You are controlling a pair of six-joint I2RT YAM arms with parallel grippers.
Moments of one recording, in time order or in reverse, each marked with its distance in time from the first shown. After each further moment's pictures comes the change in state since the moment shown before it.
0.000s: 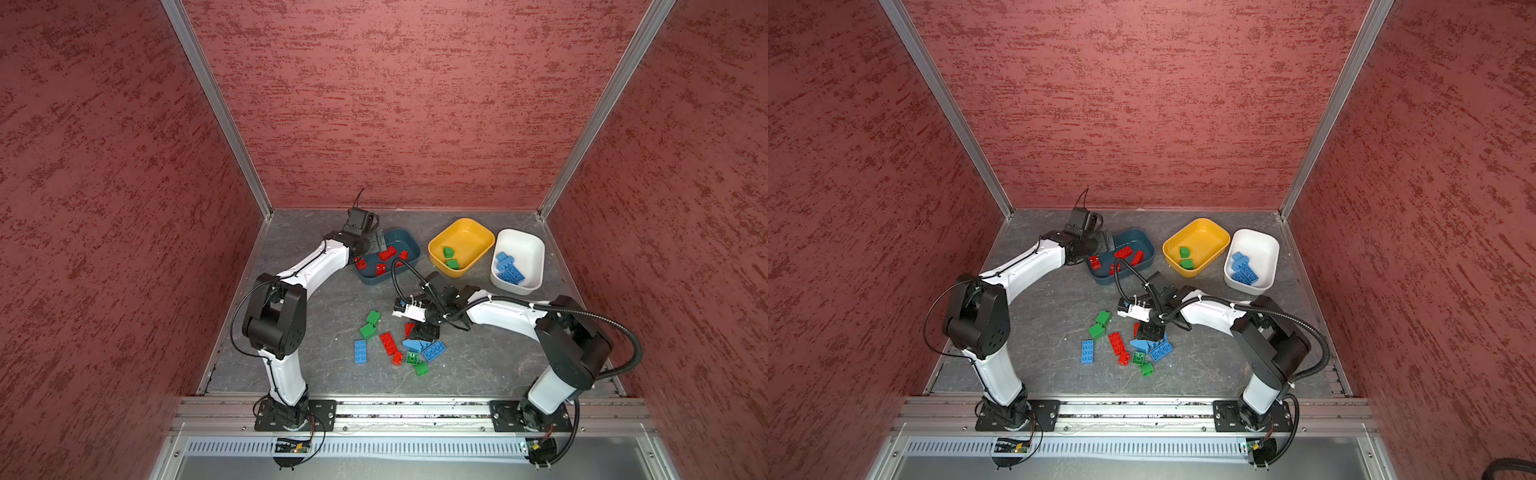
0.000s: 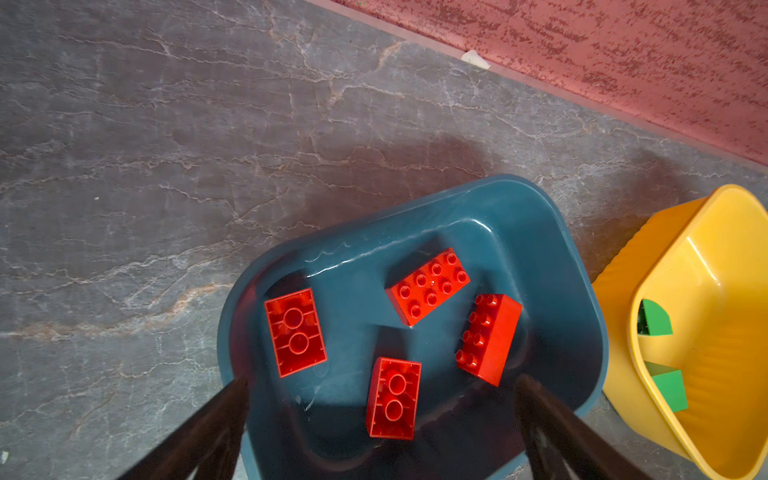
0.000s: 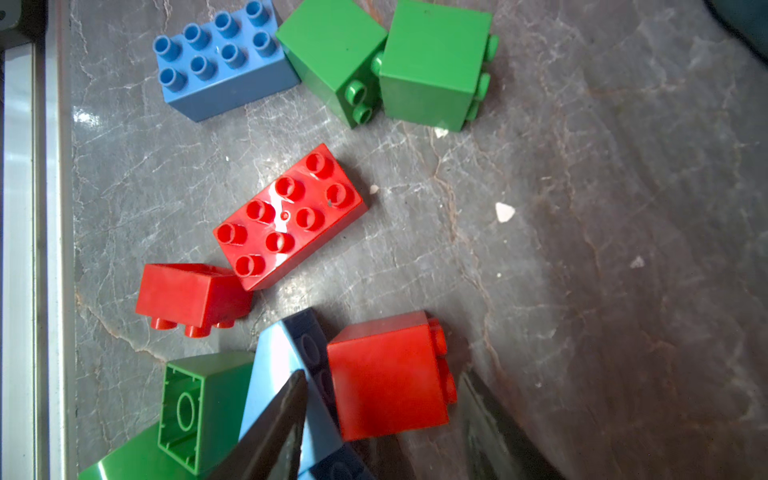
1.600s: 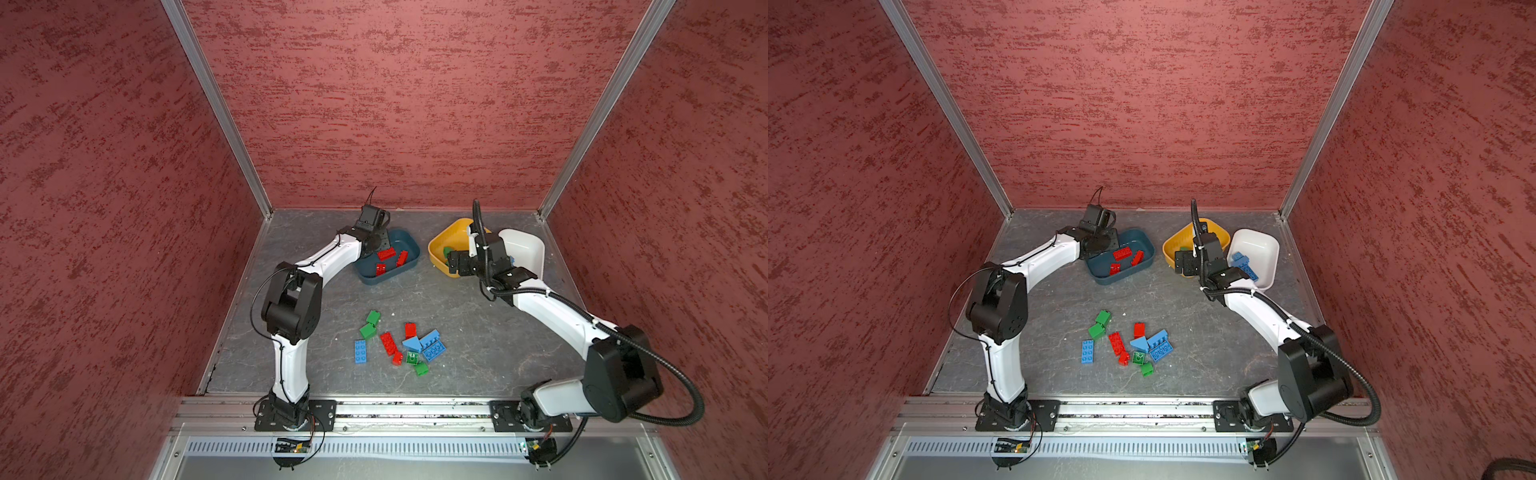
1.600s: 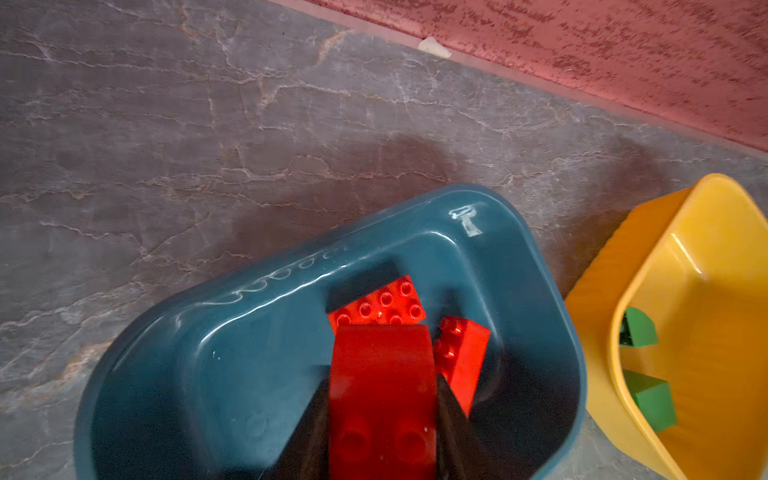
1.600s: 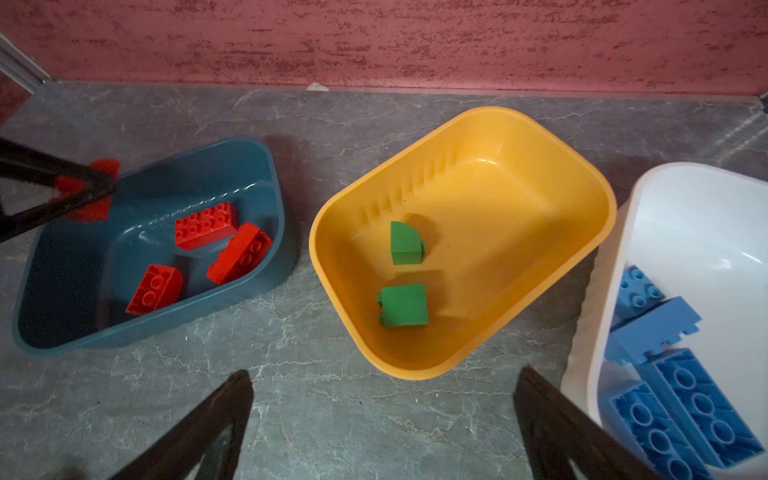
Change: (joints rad) left arm -0.034 0.188 0.170 0.007 0.026 0.023; right arm -0.344 -0.264 0.017 0.203 0.550 0.745
